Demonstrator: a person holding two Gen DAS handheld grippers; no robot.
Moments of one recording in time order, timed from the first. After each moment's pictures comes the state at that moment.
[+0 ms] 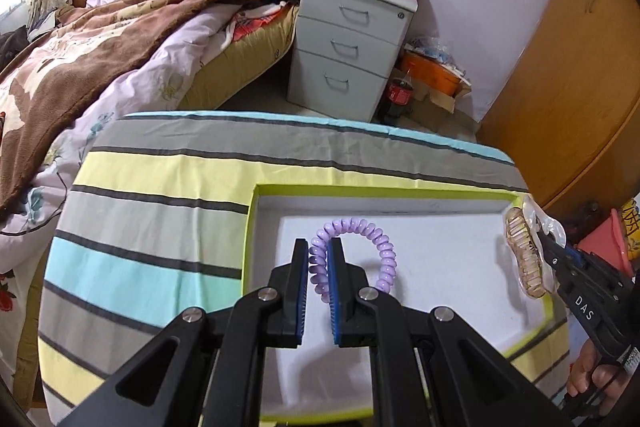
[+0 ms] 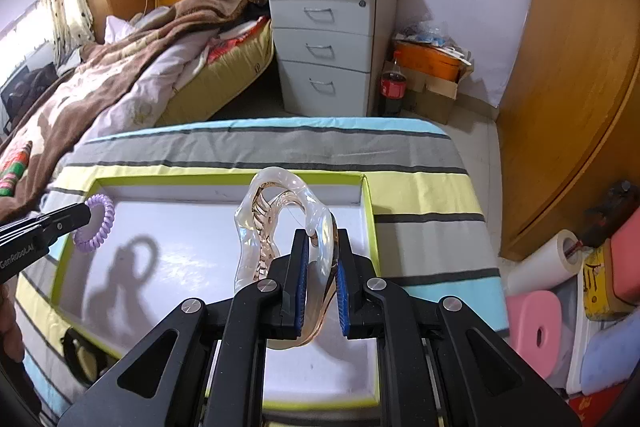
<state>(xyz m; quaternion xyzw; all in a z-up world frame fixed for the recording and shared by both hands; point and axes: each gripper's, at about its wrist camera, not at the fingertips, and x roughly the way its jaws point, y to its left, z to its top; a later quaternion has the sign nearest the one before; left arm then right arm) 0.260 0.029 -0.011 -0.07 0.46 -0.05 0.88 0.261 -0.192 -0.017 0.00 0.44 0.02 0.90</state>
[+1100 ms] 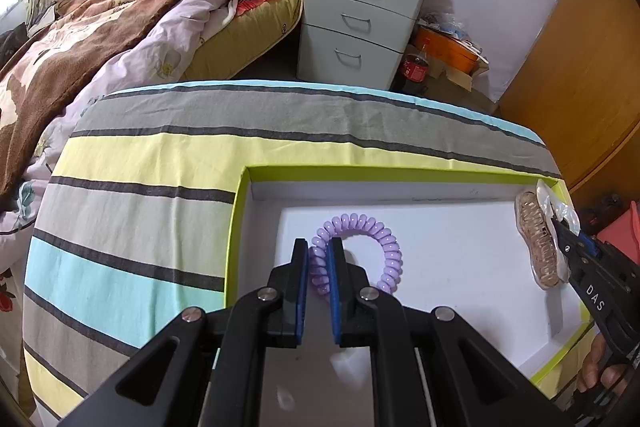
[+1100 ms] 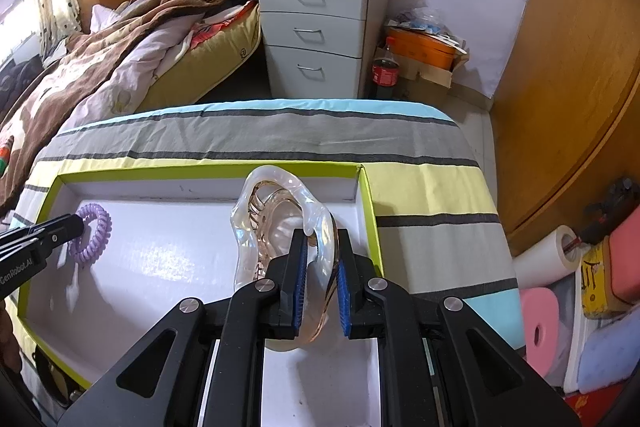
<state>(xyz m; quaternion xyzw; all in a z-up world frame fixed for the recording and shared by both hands) 0.284 0.022 -0.045 -0.06 0.50 -0.04 0.87 0.281 -0.195 -0.038 -0.01 0.45 0.00 0.89</state>
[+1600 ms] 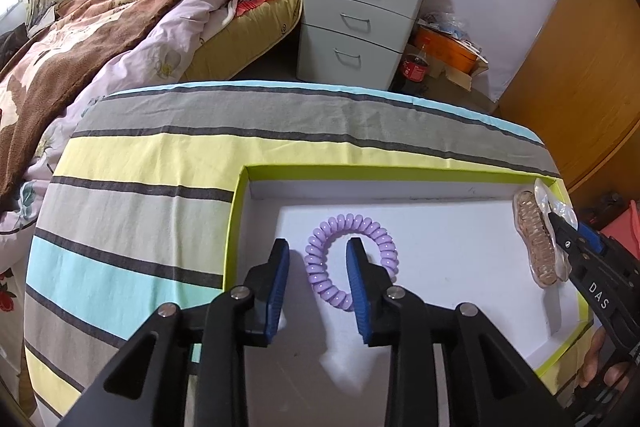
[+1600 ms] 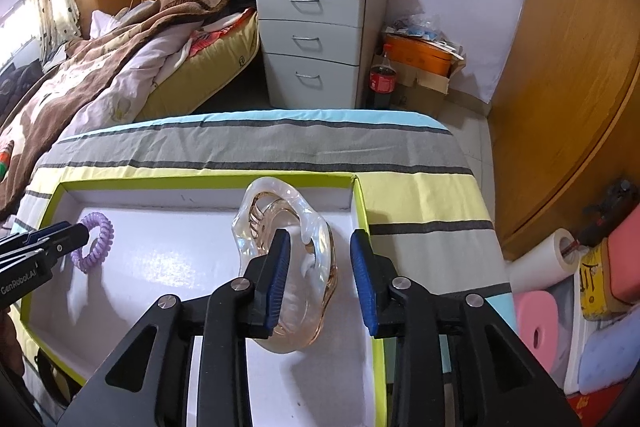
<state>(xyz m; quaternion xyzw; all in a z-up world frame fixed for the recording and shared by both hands) 0.282 0.021 -0.043 -0.06 0.50 -0.04 0.87 0.279 -0.195 -0.031 -0.01 0.44 0.00 0.90</state>
